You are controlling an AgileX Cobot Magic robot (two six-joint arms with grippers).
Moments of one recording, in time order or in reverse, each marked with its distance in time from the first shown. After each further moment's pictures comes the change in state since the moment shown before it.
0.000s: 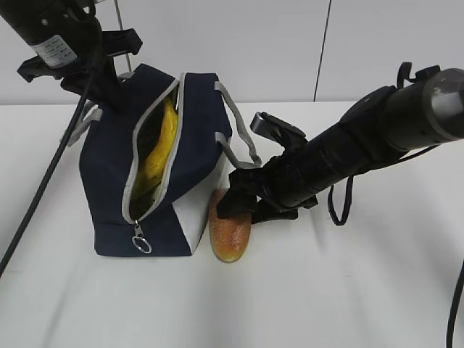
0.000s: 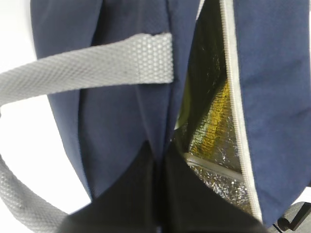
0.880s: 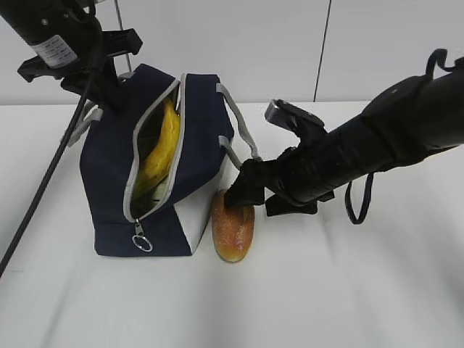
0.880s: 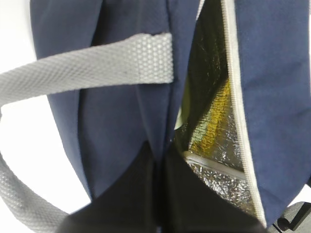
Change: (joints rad) left arm 0.000 0.000 0.000 0.000 0.000 0.000; right arm 0.000 -0.138 0.105 0.000 -0.086 0.004
